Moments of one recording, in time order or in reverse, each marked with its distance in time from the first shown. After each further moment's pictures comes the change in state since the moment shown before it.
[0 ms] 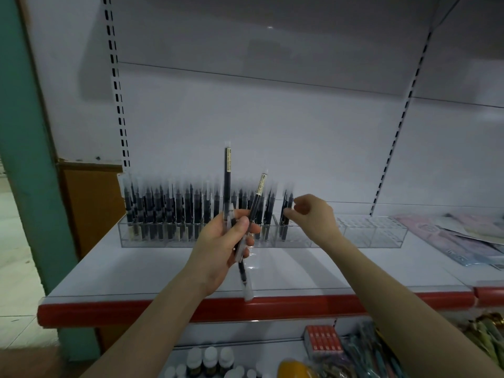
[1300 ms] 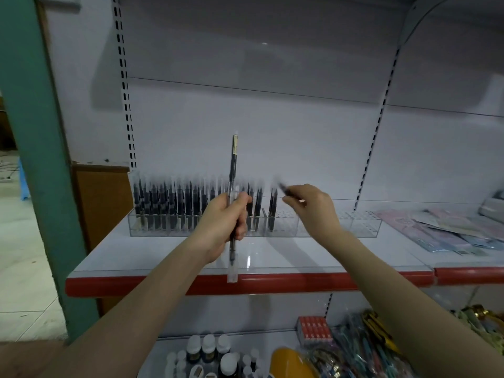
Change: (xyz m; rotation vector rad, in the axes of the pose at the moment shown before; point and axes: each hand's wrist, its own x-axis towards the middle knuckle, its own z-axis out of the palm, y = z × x) left_hand -0.025 0.040 0.033 0.258 -0.002 -0.011; right_hand -0.043 -0.016 -0.045 -0.148 0.166 -0.525
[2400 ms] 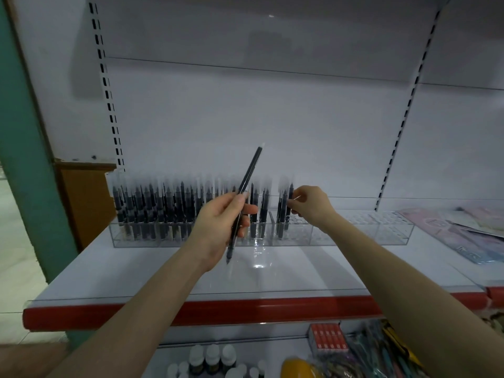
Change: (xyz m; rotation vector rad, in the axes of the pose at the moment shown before) left_hand 0.056 -0.039 -0.010 -0.088 0.045 0.088; right_hand 0.050 0.067 0.066 0.184 -0.327 0.539
